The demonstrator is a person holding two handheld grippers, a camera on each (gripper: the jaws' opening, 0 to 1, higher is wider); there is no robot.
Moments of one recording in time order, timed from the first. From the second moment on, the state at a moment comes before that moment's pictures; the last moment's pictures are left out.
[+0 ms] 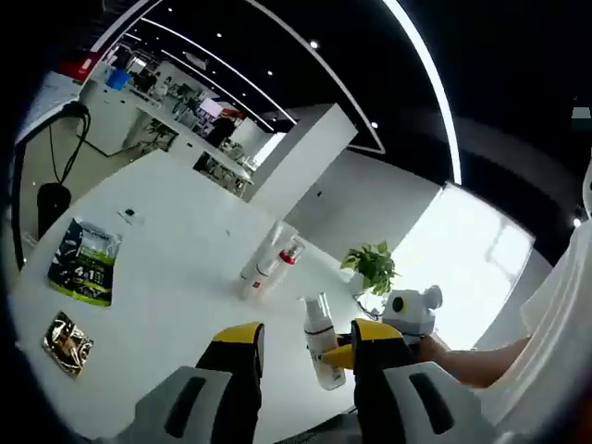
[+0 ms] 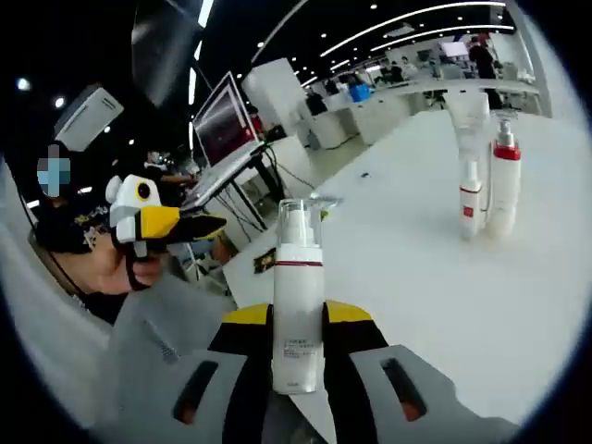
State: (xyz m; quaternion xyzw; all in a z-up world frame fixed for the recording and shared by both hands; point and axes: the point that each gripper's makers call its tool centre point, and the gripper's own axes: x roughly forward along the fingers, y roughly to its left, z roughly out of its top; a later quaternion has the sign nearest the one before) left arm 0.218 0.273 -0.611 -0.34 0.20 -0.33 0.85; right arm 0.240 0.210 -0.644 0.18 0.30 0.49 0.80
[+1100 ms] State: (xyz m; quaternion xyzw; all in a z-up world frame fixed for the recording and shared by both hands) left arm 0.192 0.245 -0.623 -0.28 0.25 -0.41 0.83; right arm 0.215 0.267 -0.601 0.31 0.30 0.54 0.73
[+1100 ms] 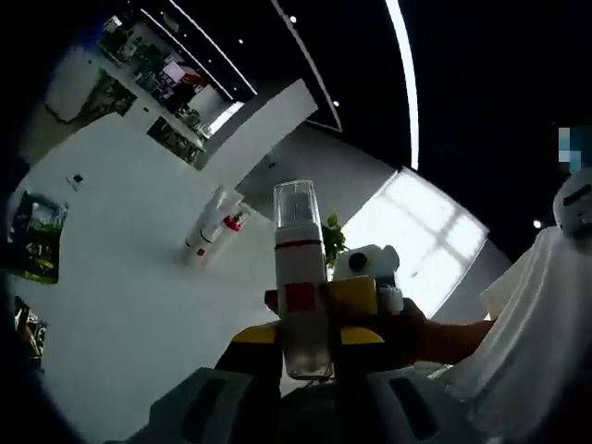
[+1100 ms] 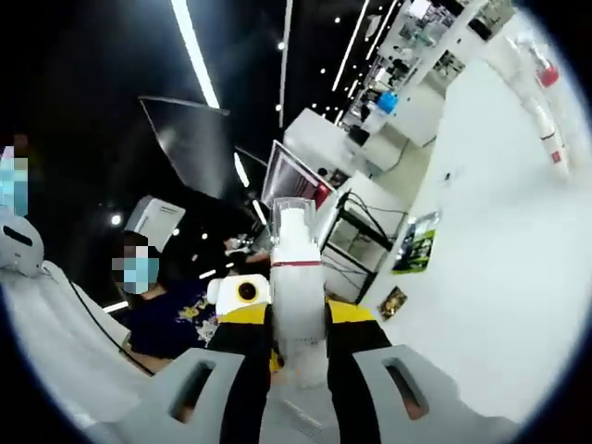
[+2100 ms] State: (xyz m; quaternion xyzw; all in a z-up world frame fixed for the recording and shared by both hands) left arm 0.166 0.221 -0.639 -0.22 0.30 -0.48 0.80; right arm 0.200 0.264 -0.582 0.26 0.31 0.63 0.66
